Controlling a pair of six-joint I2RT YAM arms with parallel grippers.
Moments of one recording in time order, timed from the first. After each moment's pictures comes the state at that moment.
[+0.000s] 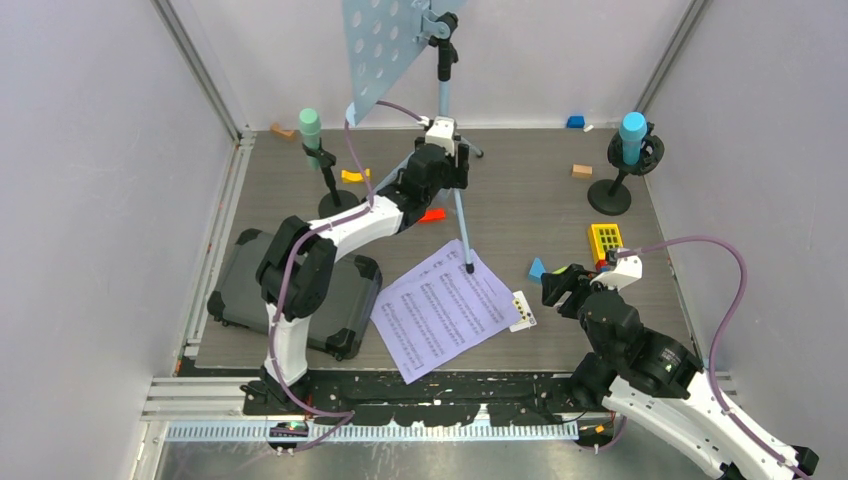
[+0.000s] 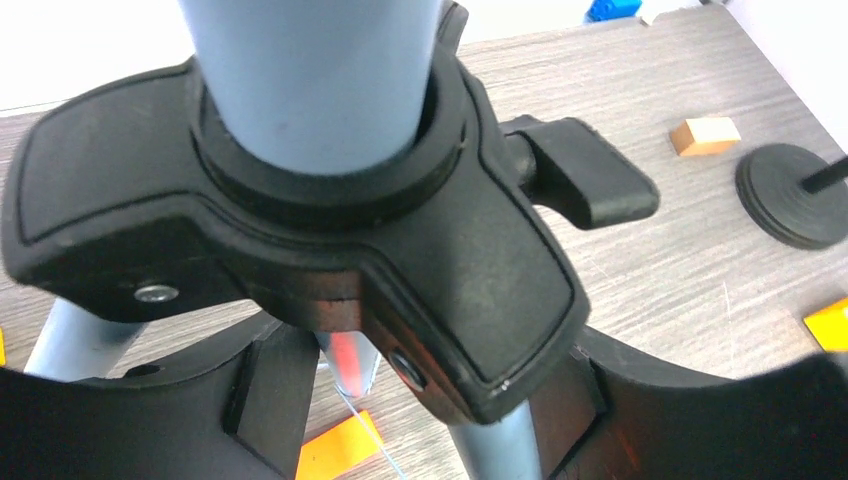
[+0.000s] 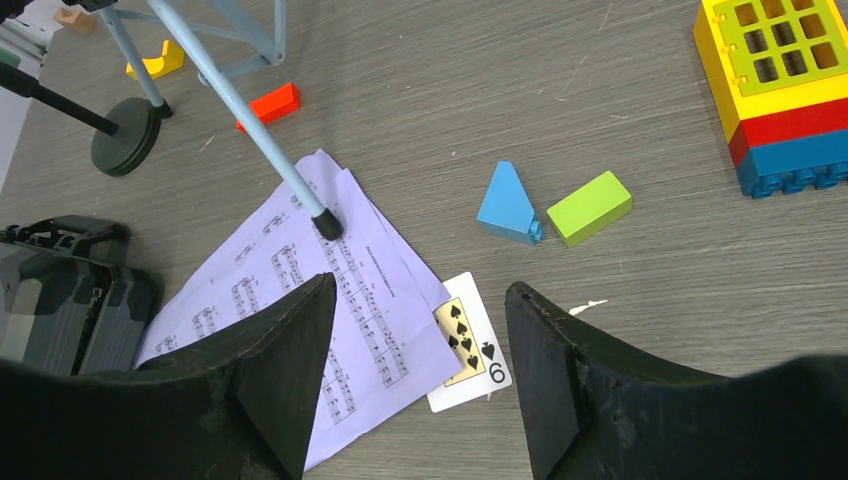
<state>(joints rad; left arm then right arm) -0.70 1.99 1.49 0.25 -0.27 -0.24 0.84 0.27 0.56 -0.74 0.69 0.72</state>
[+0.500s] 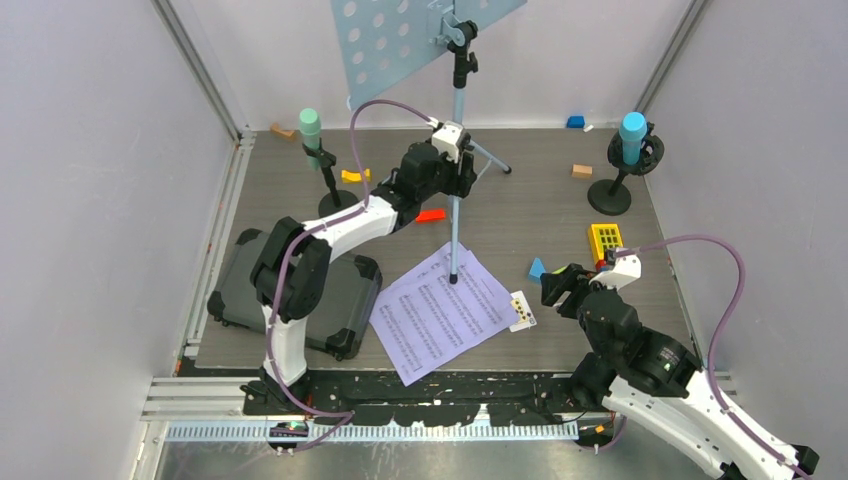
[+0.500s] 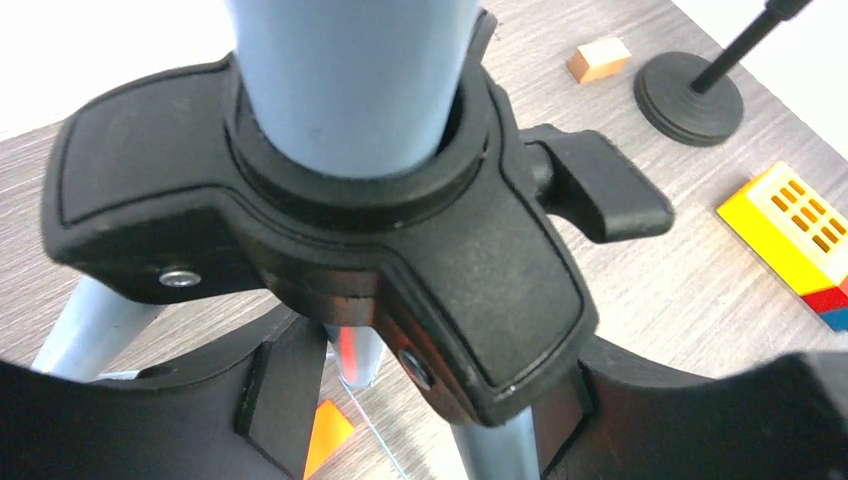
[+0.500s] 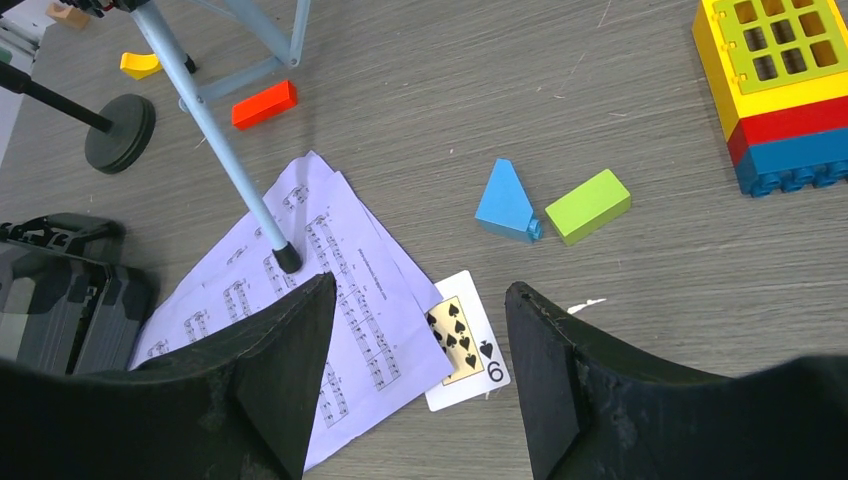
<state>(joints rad) -0.67 1.96 1.46 0.25 0.01 -0.16 0.84 0.28 0.56 -0.74 0.69 0.72</state>
